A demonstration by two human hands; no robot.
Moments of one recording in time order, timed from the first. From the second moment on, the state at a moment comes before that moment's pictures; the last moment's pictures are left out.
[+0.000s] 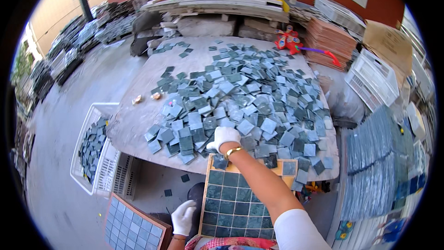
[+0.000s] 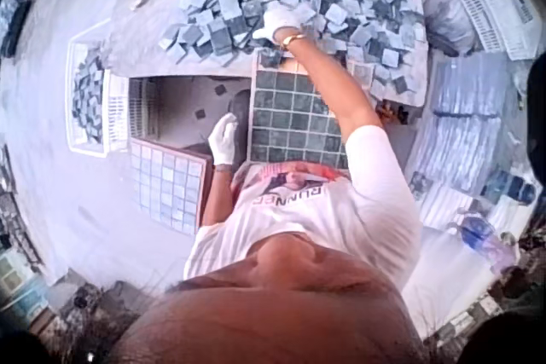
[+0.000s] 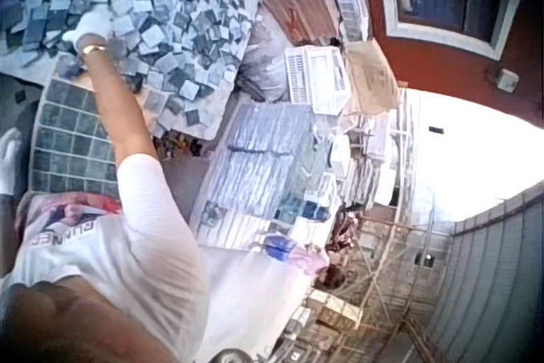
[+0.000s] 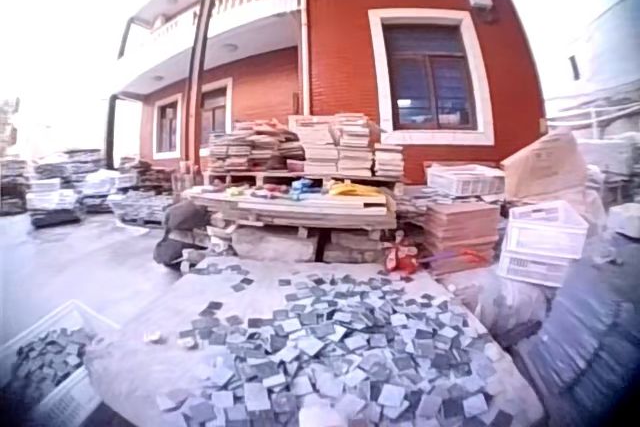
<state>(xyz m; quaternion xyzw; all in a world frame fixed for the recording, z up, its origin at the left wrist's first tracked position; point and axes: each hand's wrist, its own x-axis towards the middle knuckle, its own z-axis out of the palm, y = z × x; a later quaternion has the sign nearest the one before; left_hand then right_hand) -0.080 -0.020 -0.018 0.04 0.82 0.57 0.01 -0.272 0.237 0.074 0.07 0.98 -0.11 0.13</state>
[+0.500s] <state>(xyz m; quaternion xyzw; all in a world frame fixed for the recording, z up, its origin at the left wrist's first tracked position) -0.292 0.025 0.016 0.22 0.93 0.26 -0.11 -0.210 0.269 0.073 0.07 0.88 -0.48 -0.01</state>
